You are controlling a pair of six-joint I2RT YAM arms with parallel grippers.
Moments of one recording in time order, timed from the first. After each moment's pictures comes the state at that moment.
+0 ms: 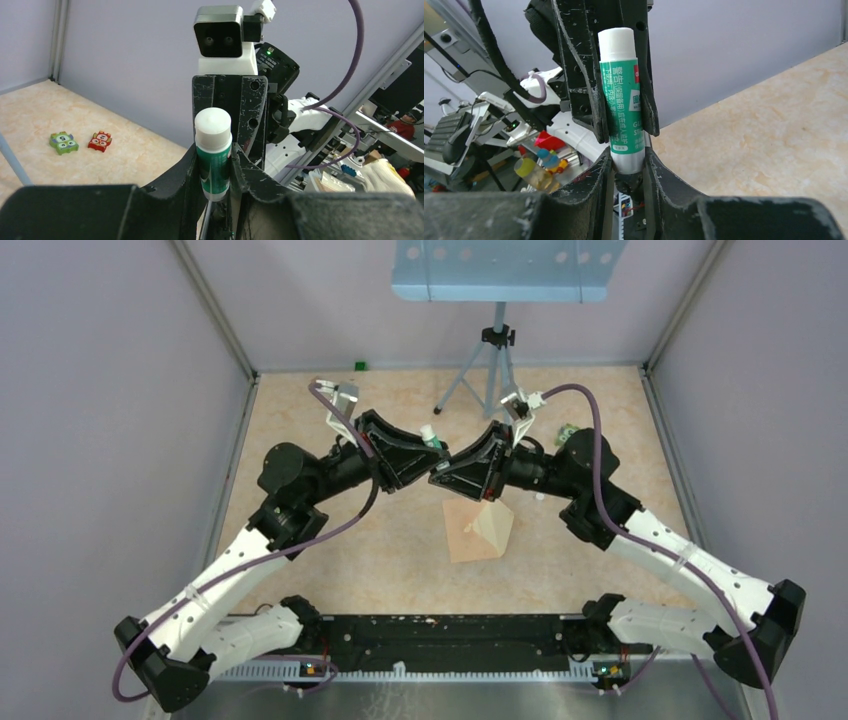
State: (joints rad) left arm -0.69 0.95 0.99 0.36 0.53 -0.69; right arm 0.83 1.04 1.01 0.27 -0.56 0.60
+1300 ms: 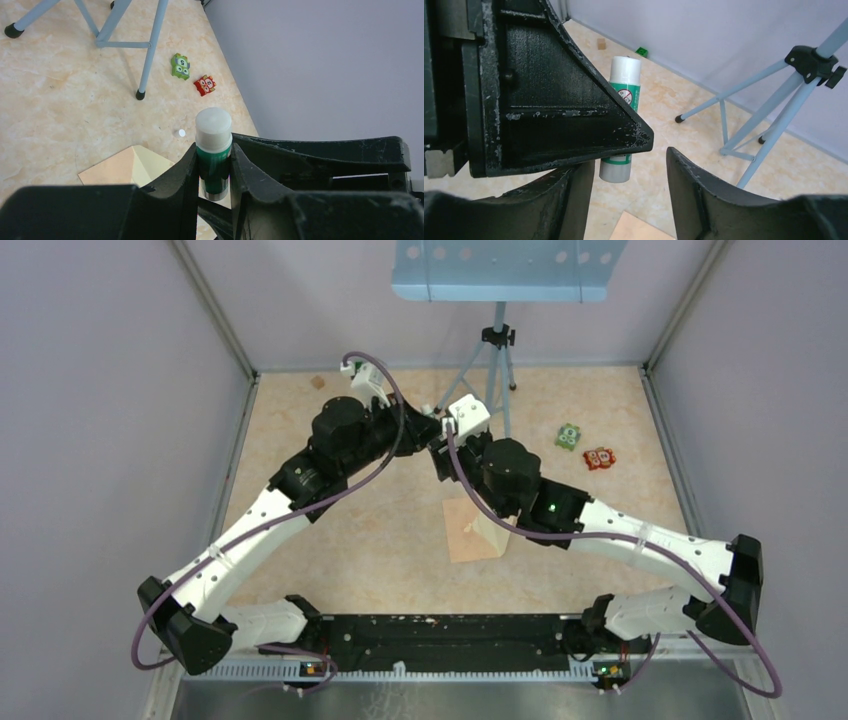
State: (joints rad) left arm -0.68 1.18 1.23 -0.20 0.08 -0.76; right arm 1.09 1.25 1.16 0.02 0.52 -0.10
